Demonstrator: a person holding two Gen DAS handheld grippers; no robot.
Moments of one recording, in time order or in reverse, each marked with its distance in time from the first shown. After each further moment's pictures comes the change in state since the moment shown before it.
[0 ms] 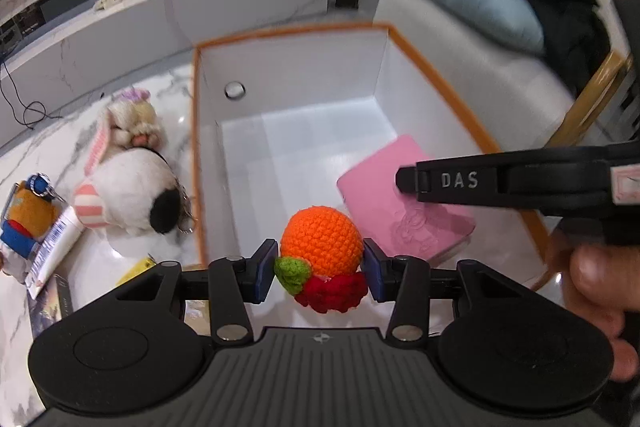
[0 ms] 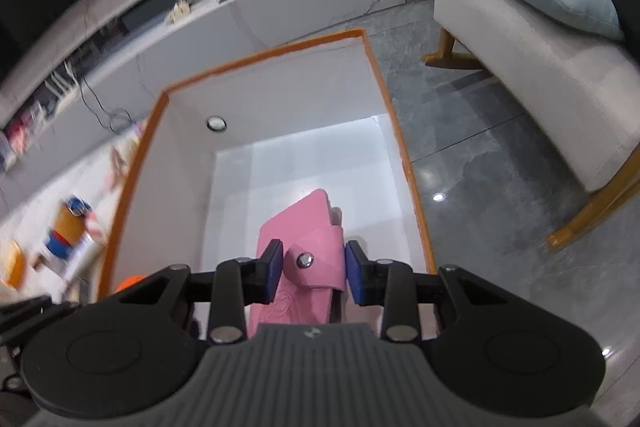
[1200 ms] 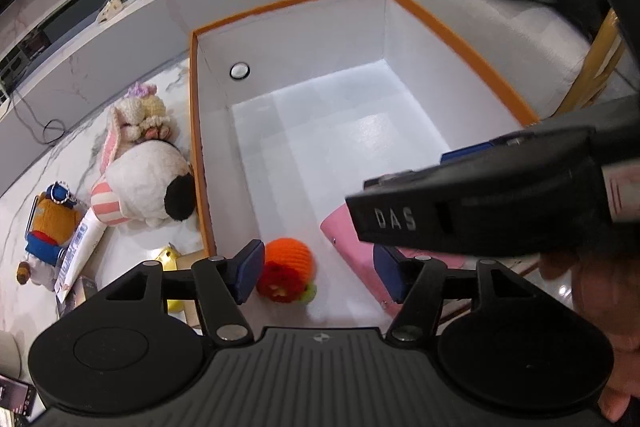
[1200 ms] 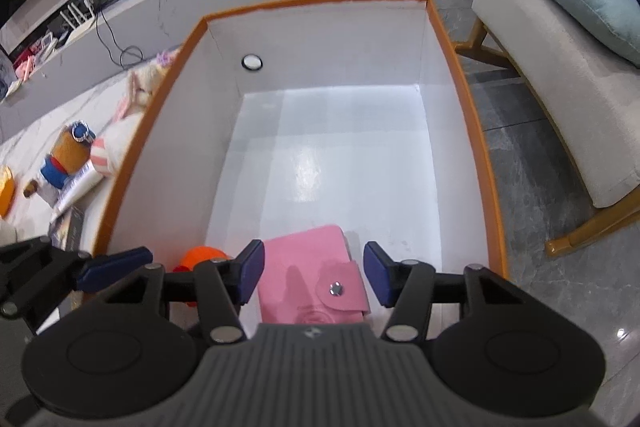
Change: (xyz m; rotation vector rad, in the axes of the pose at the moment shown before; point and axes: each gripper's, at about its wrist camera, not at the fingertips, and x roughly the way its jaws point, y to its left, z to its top) left arm -0.001 -0.010 -0.011 0.120 0.041 0.092; right arm 0.011 0.033 -0.017 -0.130 0.096 0.006
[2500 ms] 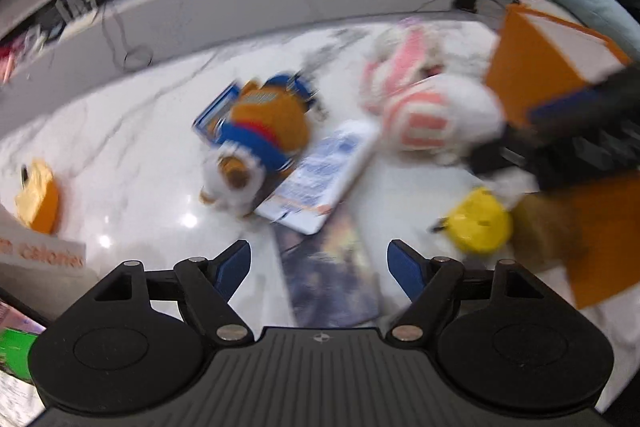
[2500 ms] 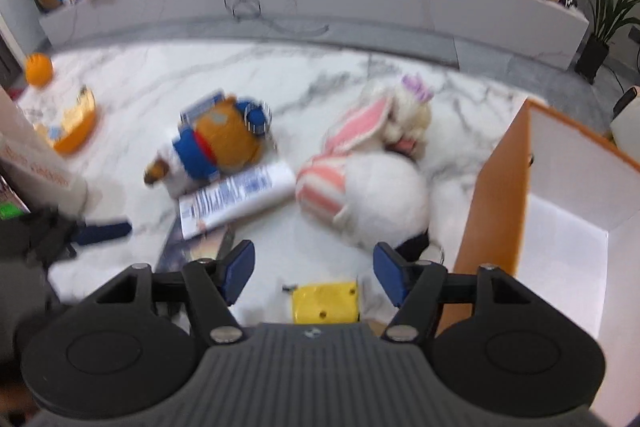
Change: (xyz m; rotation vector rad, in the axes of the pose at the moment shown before) left arm 0.015 0.251 -0.101 -0.288 -0.012 0.091; right arm 0.047 0.230 0.032 -0.388 0.056 0.092
